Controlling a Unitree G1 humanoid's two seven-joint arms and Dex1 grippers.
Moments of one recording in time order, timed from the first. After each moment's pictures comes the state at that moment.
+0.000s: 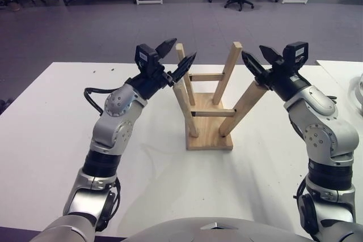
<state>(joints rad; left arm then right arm) -0.44 0.33 -0.13 -0.16 -0.50 0.13 -0.43 -0.39 -0.39 -0.16 -0.38 0.57 0.64 0.25</state>
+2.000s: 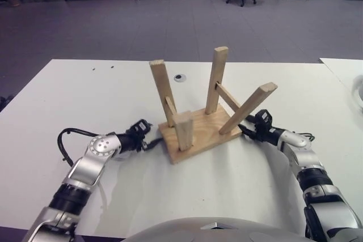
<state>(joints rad) -0.15 0.50 -0.12 0.16 -0.09 0.28 -0.54 -0.18 -0.45 0.05 0.52 0.24 -0.09 0.85</state>
